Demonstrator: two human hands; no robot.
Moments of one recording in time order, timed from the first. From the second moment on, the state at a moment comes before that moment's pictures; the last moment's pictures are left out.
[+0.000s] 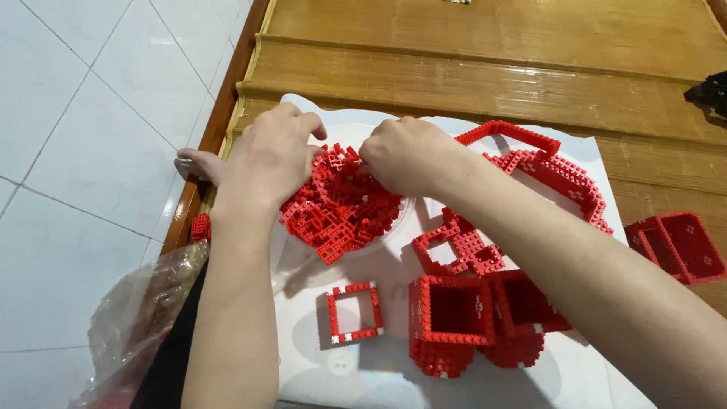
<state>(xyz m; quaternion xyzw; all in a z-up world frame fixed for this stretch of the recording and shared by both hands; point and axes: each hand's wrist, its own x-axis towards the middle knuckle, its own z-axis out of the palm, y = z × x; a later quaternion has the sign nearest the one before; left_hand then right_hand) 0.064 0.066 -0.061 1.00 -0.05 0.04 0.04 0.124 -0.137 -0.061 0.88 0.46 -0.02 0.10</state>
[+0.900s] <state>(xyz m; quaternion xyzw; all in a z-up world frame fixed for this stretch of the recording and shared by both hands) 0.025 0.012 0.031 0.96 0.05 -0.13 0.24 -0.062 -0.277 -0.061 0.88 0.41 0.18 -0.14</state>
